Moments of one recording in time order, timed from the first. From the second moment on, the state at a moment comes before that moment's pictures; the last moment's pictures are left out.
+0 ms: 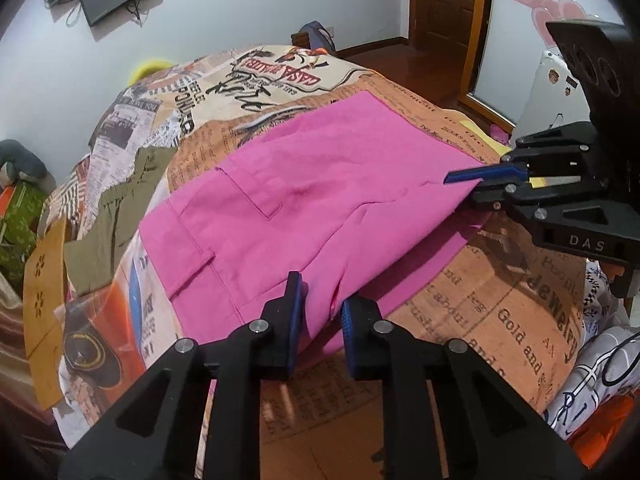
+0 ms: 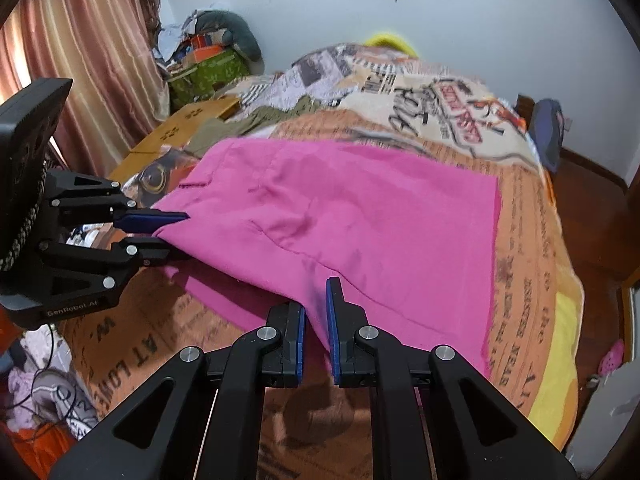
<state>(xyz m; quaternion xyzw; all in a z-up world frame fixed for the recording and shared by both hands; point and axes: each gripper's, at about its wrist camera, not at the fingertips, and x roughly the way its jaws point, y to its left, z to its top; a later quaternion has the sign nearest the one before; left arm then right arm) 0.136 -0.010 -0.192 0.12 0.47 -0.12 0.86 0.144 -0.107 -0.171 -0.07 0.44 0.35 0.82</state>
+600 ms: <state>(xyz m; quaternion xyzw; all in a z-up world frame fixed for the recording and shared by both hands) 0.121 0.001 -0.146 0.03 0.45 -0.14 0.88 0.141 -0.110 -0.140 -0.01 0.45 0.37 0.81</state>
